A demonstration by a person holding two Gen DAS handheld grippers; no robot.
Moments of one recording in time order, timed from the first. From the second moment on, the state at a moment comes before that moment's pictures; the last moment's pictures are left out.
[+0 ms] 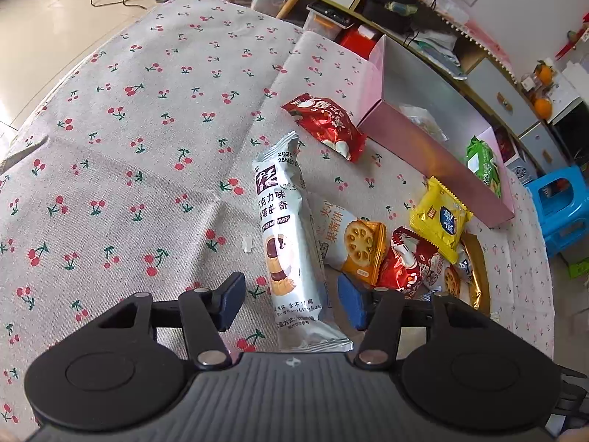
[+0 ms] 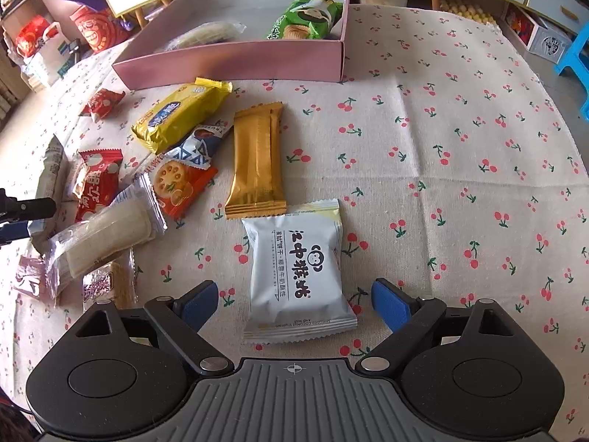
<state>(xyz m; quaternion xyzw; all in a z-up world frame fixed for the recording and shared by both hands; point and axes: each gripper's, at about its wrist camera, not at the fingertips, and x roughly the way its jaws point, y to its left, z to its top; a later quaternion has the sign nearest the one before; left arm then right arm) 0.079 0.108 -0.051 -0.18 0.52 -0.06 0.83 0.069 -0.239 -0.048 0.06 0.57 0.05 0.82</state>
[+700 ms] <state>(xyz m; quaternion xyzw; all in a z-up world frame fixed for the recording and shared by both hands) 0.079 0.099 -0.045 -0.15 0.51 -0.06 0.85 0.065 -0.228 -0.043 0.01 0.55 0.05 0.83</state>
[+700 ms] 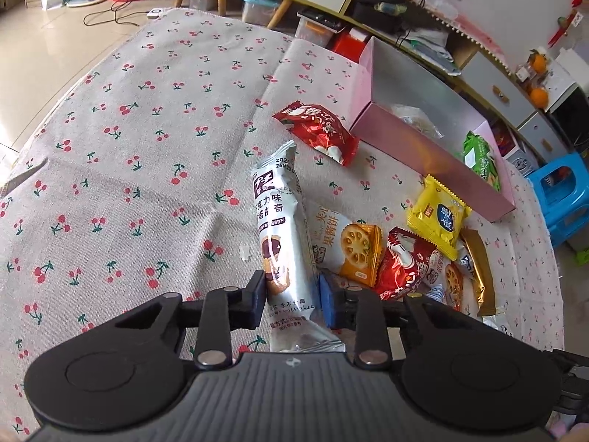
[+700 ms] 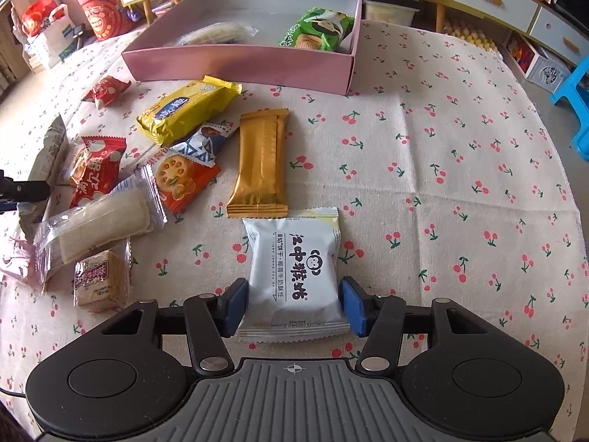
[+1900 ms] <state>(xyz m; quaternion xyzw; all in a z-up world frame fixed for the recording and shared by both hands) 0.090 0.071 -0.011 -0.19 0.47 -0.10 0.85 0.090 -0.251 -0.005 0.23 0.55 0.10 0.80</state>
